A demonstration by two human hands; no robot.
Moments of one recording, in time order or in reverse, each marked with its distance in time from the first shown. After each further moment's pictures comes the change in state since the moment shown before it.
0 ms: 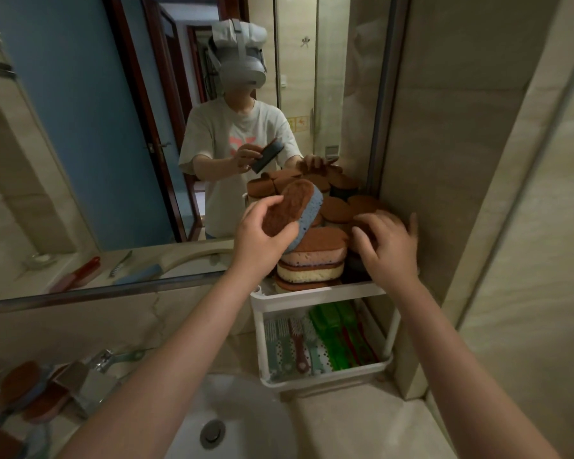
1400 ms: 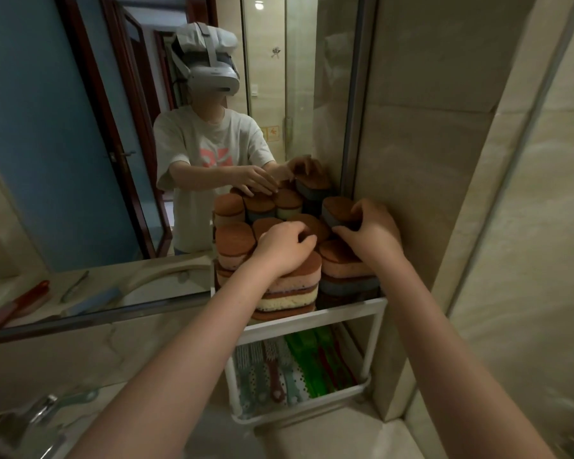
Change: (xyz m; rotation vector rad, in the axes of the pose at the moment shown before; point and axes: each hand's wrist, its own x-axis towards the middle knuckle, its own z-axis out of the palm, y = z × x) left_hand 0.060 0.009 0.074 0.472 -0.468 0.018; right_hand 0.068 0.015 -0.015 -0.024 -0.181 0.341
